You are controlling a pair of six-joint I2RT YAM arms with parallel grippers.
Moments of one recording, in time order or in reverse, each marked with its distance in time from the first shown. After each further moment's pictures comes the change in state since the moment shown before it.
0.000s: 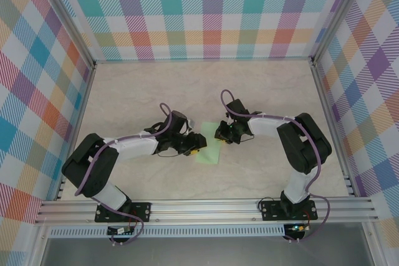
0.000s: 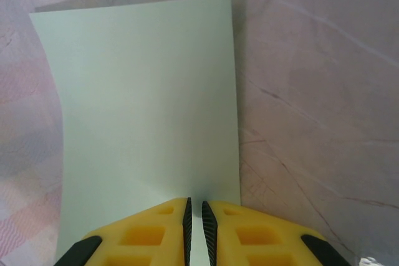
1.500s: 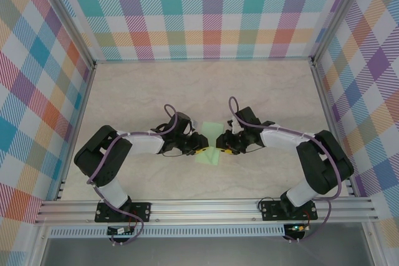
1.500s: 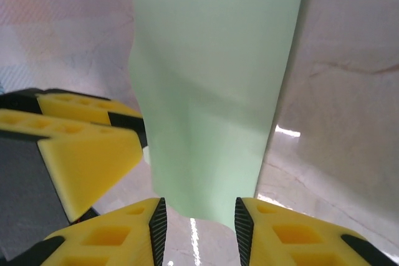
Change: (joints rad) left arm -0.005 0.123 -0.005 0.142 0.016 -0.054; right arm 0.000 -0.254 -0.202 -0.001 -0.227 -0.087
